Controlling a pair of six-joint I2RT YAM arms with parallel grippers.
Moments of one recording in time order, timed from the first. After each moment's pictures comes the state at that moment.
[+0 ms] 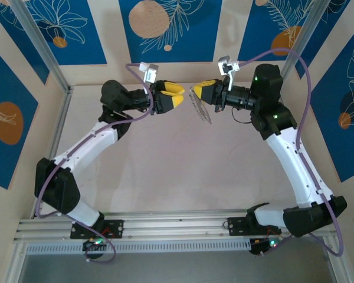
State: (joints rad) left arm -0.49 1.53 1.33 0.65 1.07 -0.75; right arm 0.33 1.28 1.53 -0.37 -0.86 0.23
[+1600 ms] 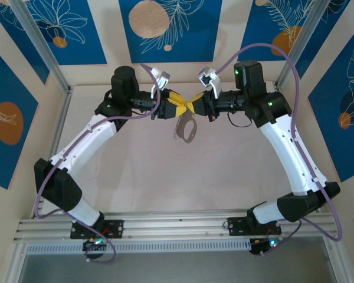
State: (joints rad) left arm -0.51 1.57 1.52 -0.04 1.21 -0.26; right arm 0.42 1.41 1.77 -0.90 -0.78 -0.11
